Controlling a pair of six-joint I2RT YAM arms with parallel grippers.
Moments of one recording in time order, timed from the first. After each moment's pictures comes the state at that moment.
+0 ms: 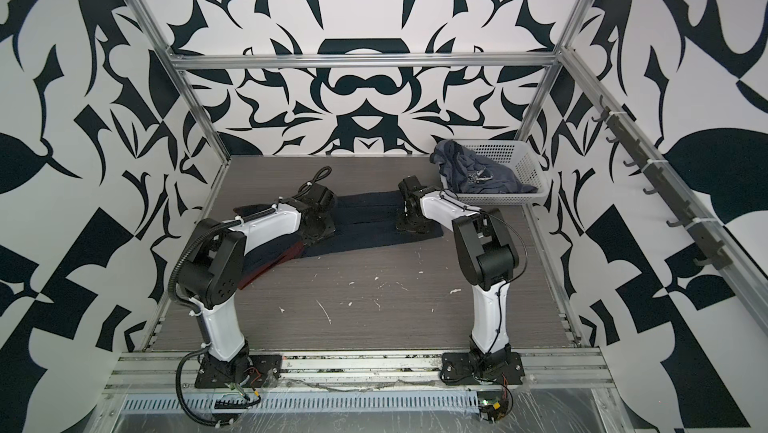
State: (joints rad) left arm -0.48 1.89 1.25 -0.58 -0.09 -0.86; right arm 0.38 2.02 1.43 -0.66 -0.09 0.45
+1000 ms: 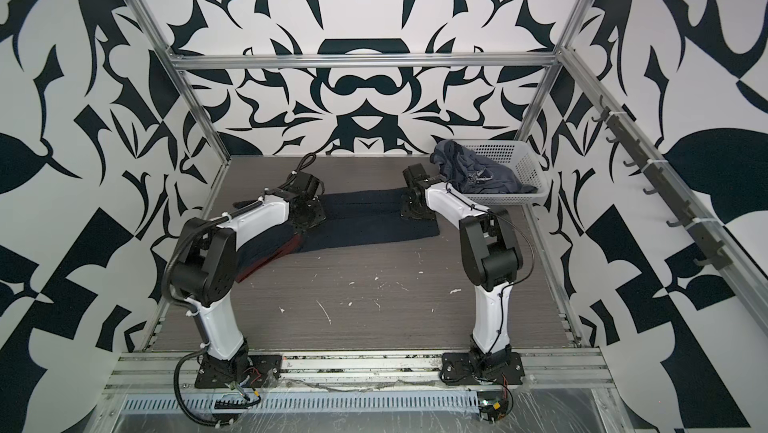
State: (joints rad) left arm -0.40 1.81 1.28 -0.61 -0.07 -0.79; right arm 0.38 1.96 1.48 -0.70 0.01 0.42
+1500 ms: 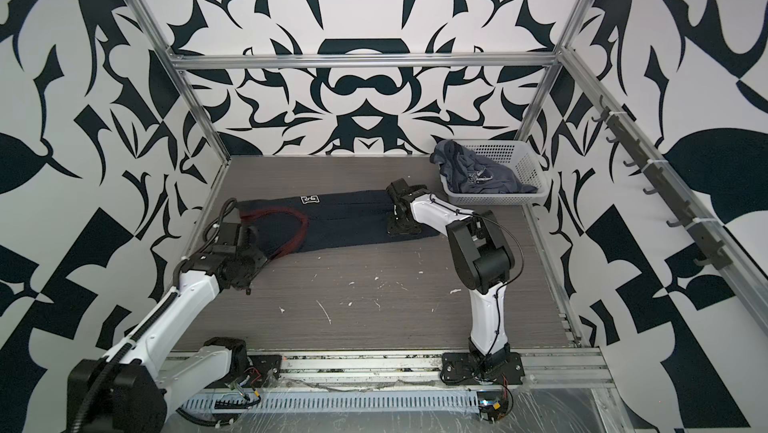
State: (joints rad) left arm -0.07 1.02 0.61 -0.70 -0.11 -0.99; right arm 0.46 1.99 1.39 -0.64 -0.04 0.41
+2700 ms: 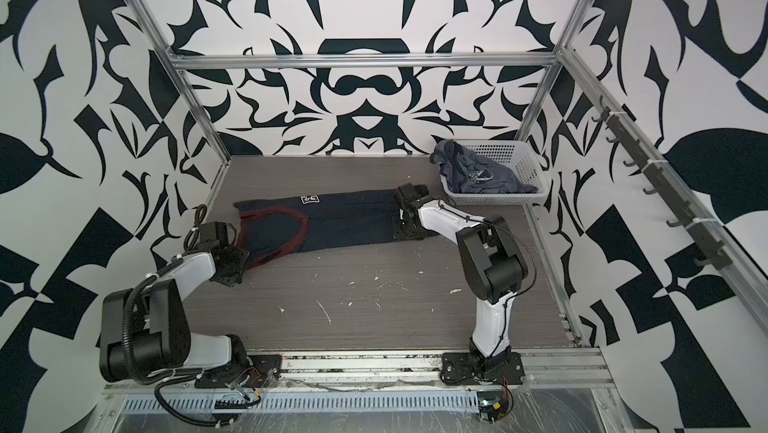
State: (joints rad) left arm 0.21 1.38 0.62 -0.40 0.00 -0.96; right arm 0.44 1.88 1.26 -0.61 -0.05 0.39
